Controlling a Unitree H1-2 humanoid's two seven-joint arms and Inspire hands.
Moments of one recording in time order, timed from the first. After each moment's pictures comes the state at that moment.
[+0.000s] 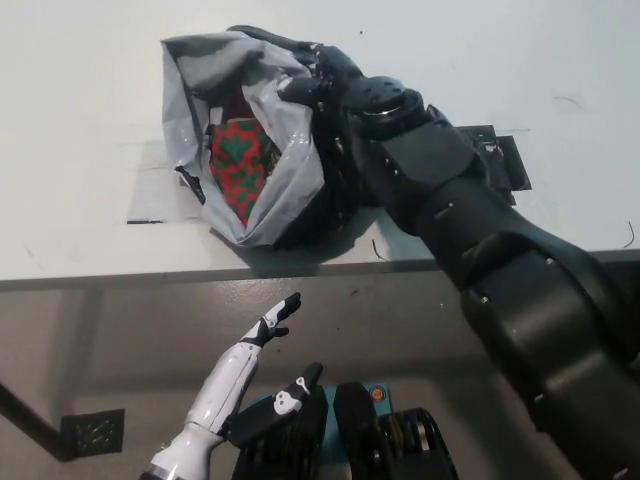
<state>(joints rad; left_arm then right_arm) -0.05 0.14 -0.21 -0.03 0.31 -0.25 -0.08 -1.40 0.08 0.27 1.33 0.22 0.27 -0.11</state>
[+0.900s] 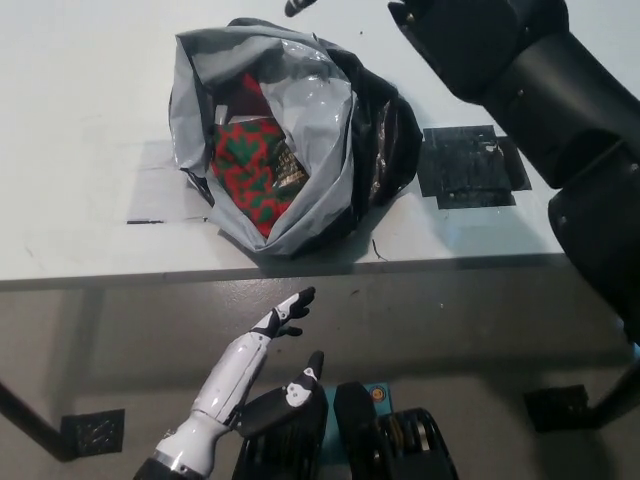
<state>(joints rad) -0.09 0.14 -0.22 -0.04 0.32 -0.25 -0.10 -1.58 -0.11 0.61 1.01 -0.12 0.44 0.26</state>
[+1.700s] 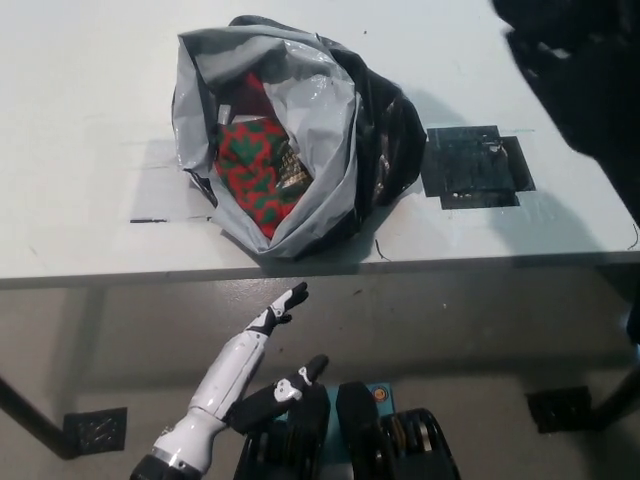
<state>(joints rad) -0.10 0.14 -0.20 -0.02 0.33 -0.23 -0.11 -1.28 -0.33 0.41 0.31 -0.22 0.46 0.35</state>
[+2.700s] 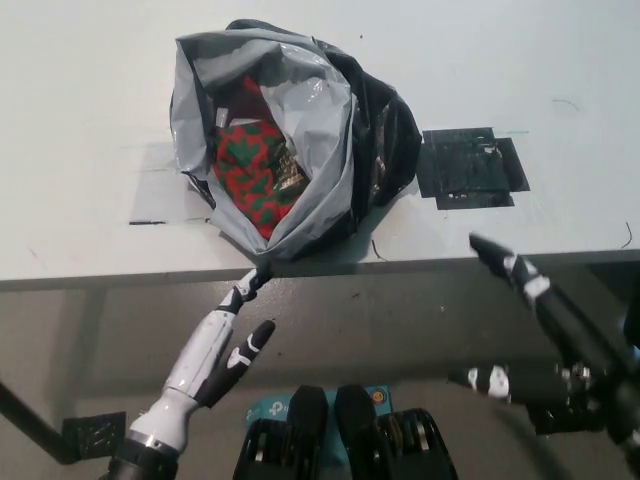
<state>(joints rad) -0.13 0.15 -0.12 0.02 0.28 -0.23 -0.11 -0.11 -0.28 0.11 -0.52 -0.10 0.35 0.32</state>
